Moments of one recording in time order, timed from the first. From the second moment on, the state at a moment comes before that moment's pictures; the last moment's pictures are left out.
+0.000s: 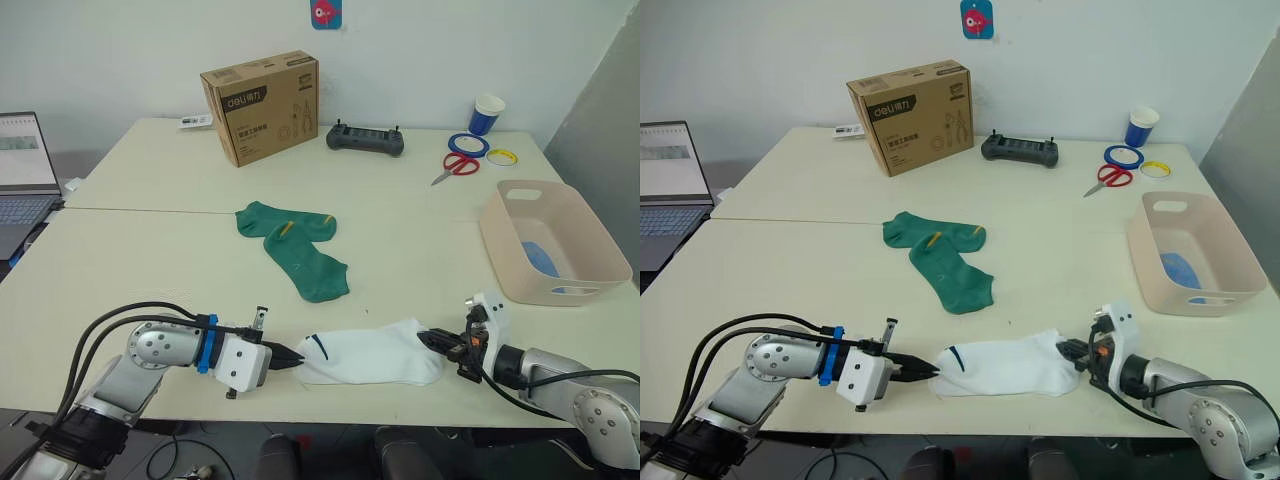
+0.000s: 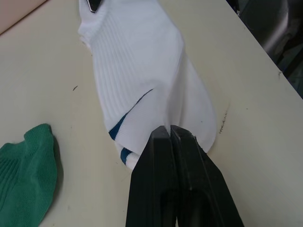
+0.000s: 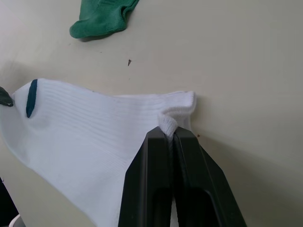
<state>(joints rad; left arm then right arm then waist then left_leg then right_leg) -0.17 0.83 -0.21 -0.04 -0.11 -0.48 -1.23 0.02 -0.54 -0.16 -0.54 0.86 1.10 0.37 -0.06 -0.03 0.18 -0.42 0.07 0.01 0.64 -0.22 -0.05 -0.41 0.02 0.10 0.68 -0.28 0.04</state>
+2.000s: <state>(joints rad) -0.09 0.68 -0.32 -0.16 -0.19 0.05 -1.03 -0.08 -0.64 0.23 -0.10 0.29 0.13 1.00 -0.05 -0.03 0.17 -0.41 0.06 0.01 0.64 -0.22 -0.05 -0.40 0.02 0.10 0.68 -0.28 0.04</state>
